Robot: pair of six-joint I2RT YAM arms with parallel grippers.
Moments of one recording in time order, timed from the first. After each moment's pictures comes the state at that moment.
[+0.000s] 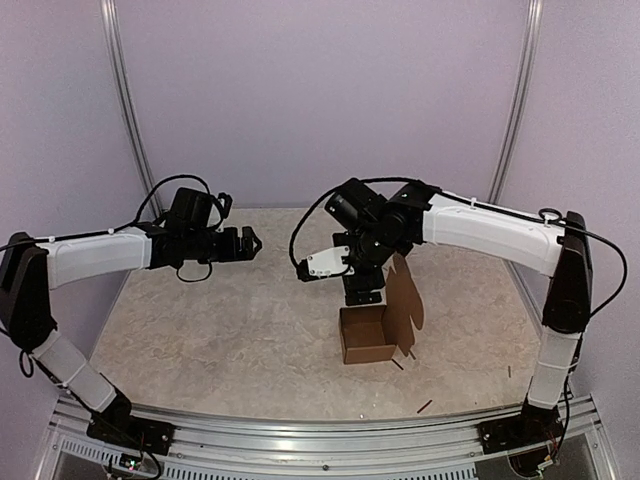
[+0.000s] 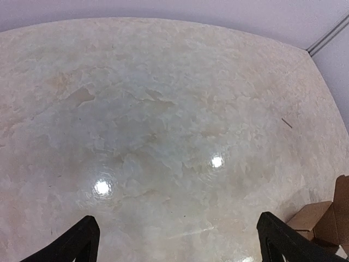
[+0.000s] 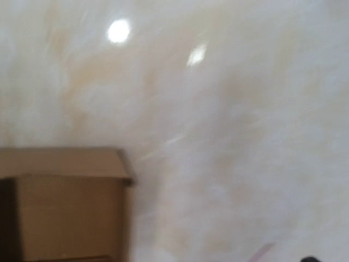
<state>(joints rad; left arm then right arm) -0.48 1.57 1.05 -0.15 0.06 -0.39 0.94 1.92 1.71 -0.93 0.12 -0.89</state>
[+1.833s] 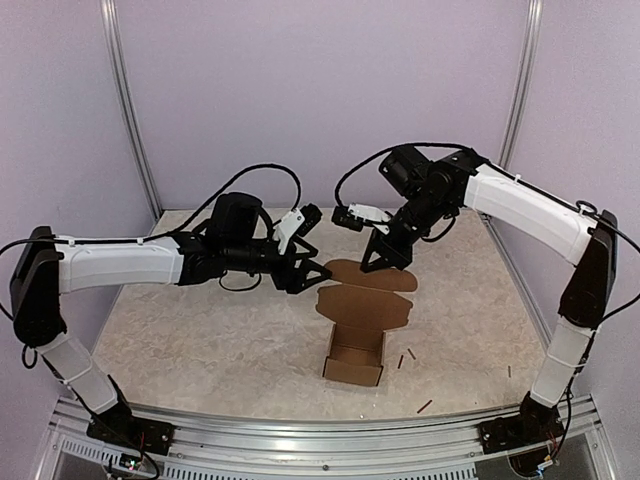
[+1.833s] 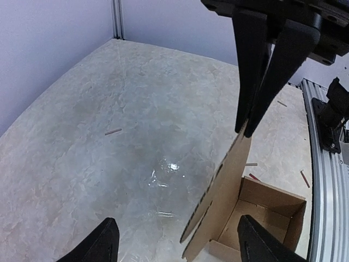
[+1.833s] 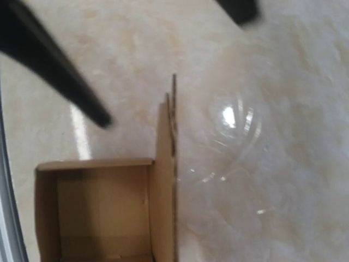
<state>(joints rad) -0.78 1.62 1.11 0.06 0.38 0.13 0.71 1.79 1.77 -1.09 -0.40 -0.52</state>
